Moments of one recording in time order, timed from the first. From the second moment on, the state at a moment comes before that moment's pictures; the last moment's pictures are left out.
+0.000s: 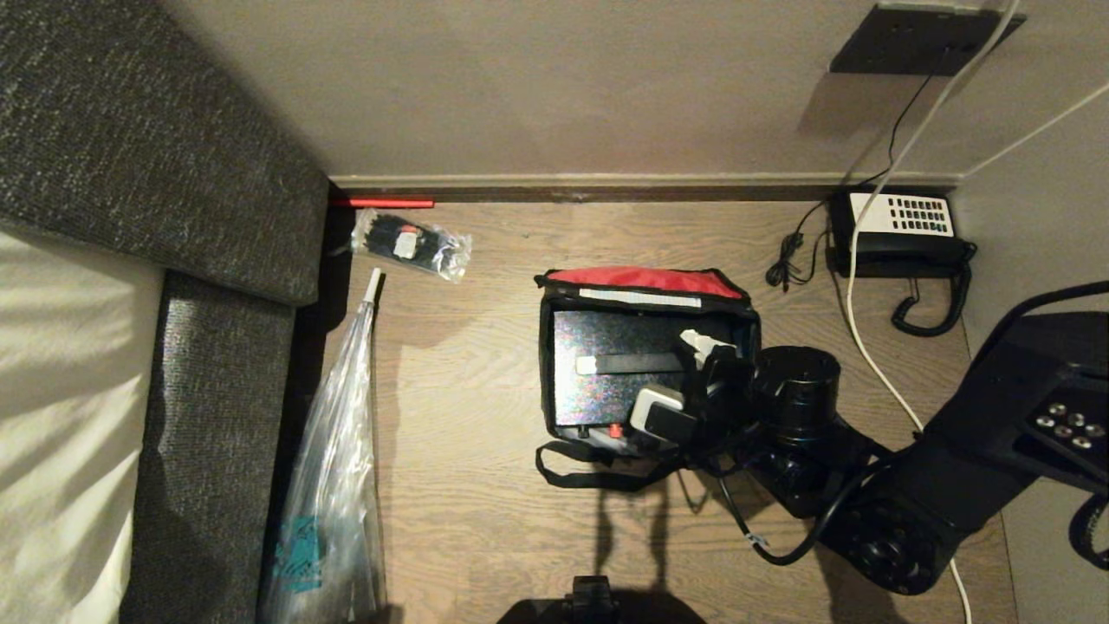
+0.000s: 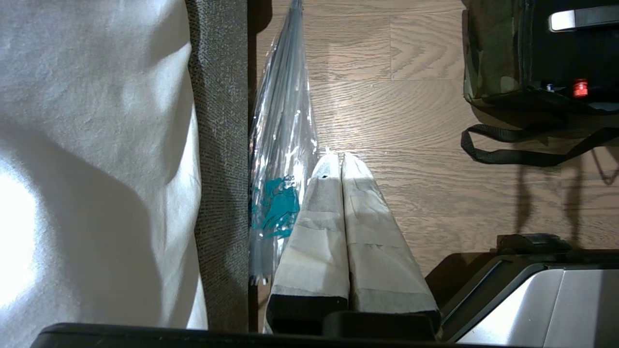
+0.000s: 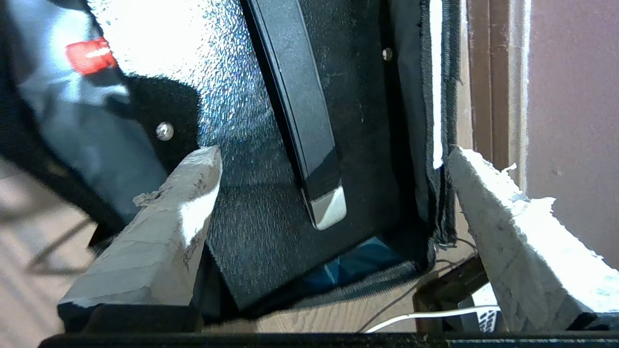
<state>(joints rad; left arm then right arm) 0.00 0.00 0.00 0.00 -0.02 0.07 0.59 2.10 -0.69 -1.25 -0.28 -1.23</state>
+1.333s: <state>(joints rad) 0.00 0.00 0.00 0.00 -0.02 0.07 0.59 2.30 -0.86 -1.39 -0.41 -1.26</state>
